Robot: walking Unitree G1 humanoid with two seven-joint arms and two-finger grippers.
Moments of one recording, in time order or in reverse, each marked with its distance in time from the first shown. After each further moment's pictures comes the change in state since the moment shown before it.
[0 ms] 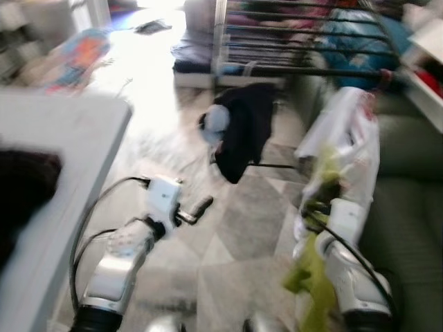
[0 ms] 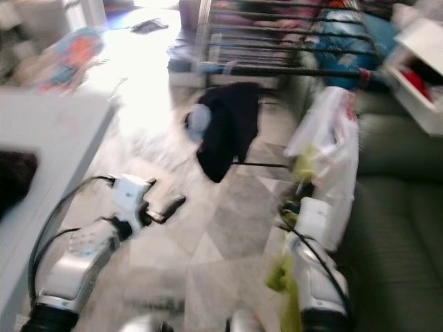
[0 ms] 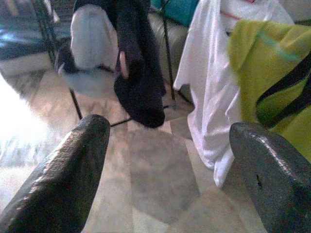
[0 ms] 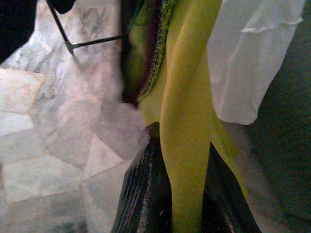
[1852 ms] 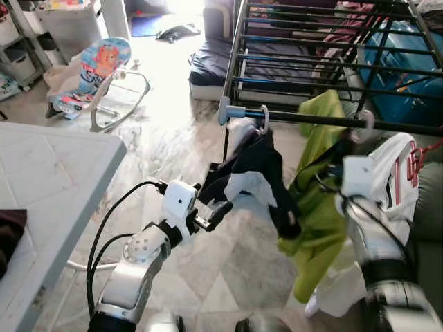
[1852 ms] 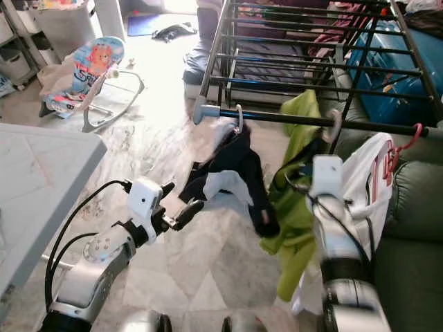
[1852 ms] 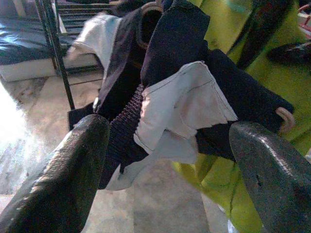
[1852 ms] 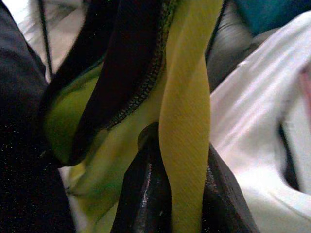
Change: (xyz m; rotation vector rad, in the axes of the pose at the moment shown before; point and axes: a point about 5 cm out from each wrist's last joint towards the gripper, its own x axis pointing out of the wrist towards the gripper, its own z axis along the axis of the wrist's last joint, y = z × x) left arm 0.005 -0.024 0.001 -0.046 -0.016 -0.068; right arm 0.041 -0.013 0.084 -0.242 -0.189 -0.030
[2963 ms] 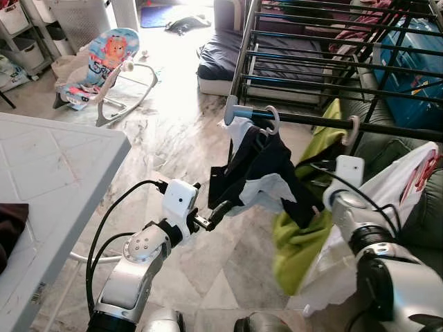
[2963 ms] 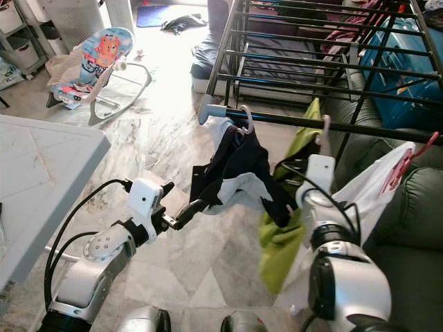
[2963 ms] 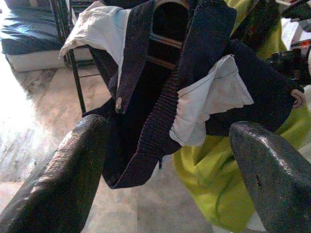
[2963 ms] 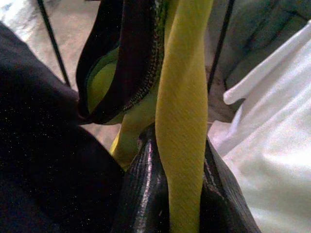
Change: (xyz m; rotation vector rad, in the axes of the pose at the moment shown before) left arm 0.000 -0.001 0.002 0.005 0.011 0.011; right arm 0.021 0.004 -0.011 0.176 0.118 -0.038
